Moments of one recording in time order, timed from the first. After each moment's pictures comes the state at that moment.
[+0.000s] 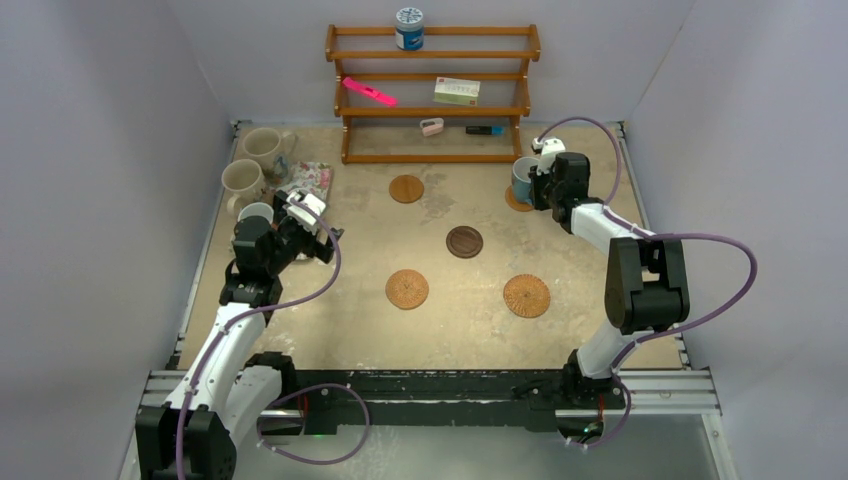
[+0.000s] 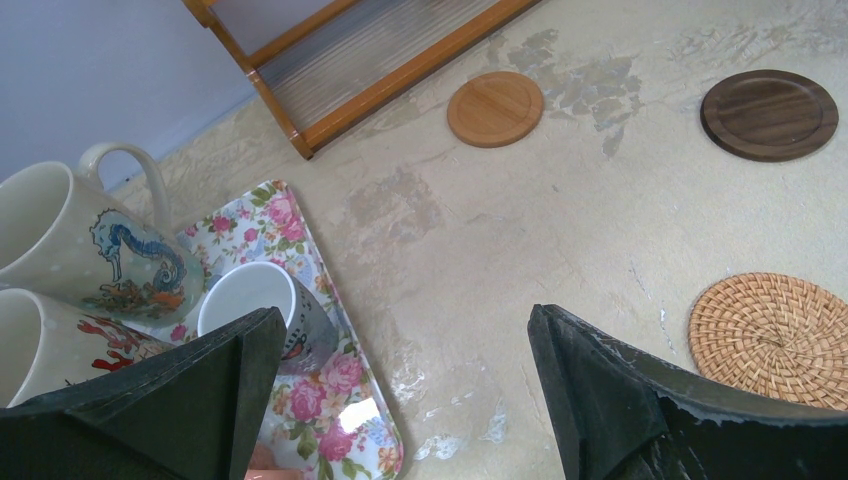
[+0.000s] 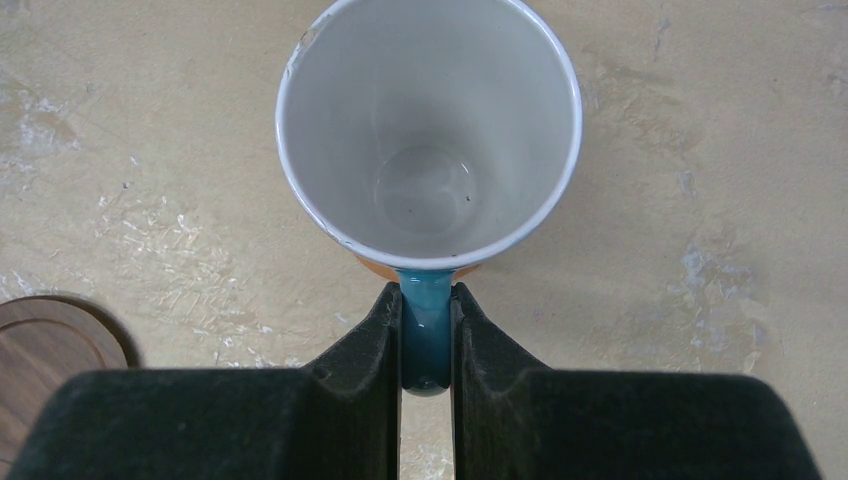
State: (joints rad) left arm -0.06 0.86 0.51 0.13 0.42 0.35; right arm 0.07 1.69 1.02 0.05 -0.10 -0.13
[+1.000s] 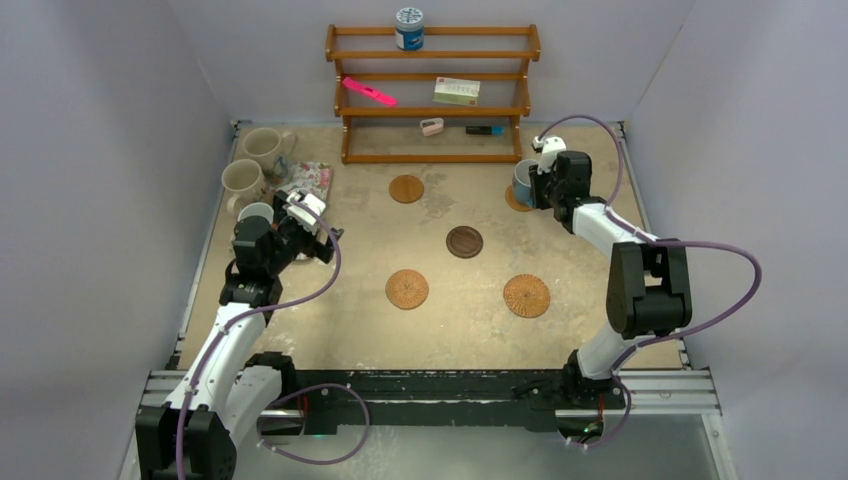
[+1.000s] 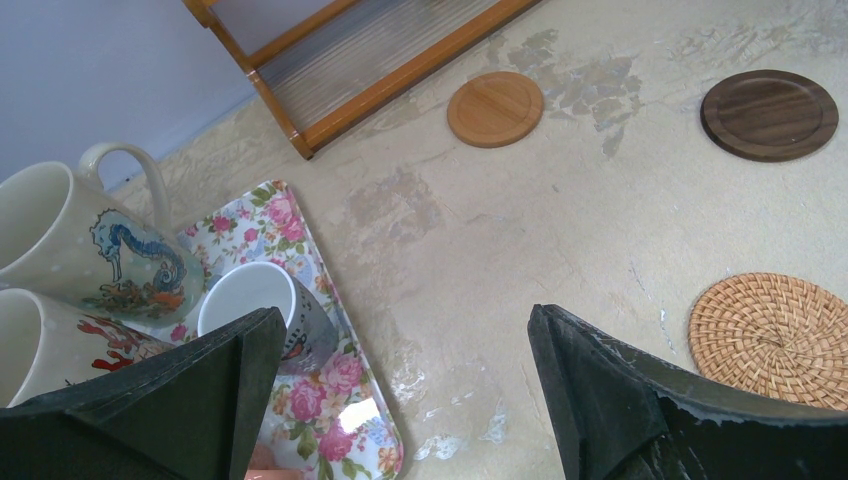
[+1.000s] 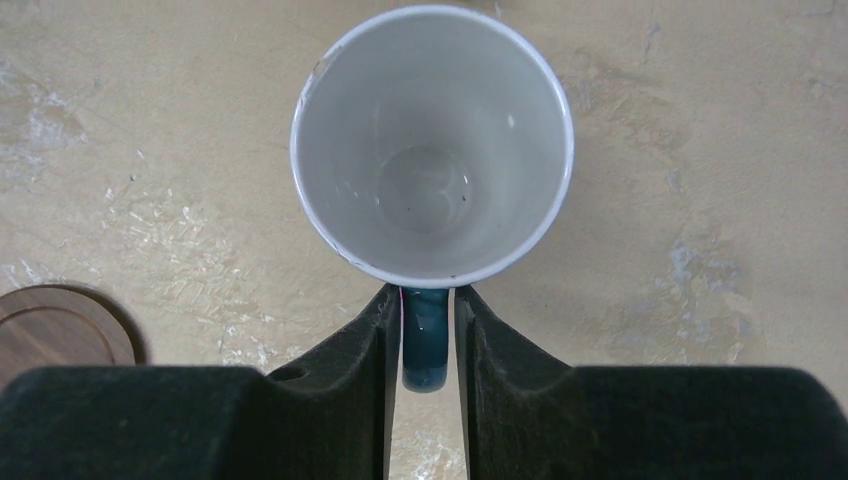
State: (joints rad) left arm -0.06 0.86 0.51 0.13 0.42 0.35; right arm 0.08 1.66 1.02 0.02 -0.10 -0.14
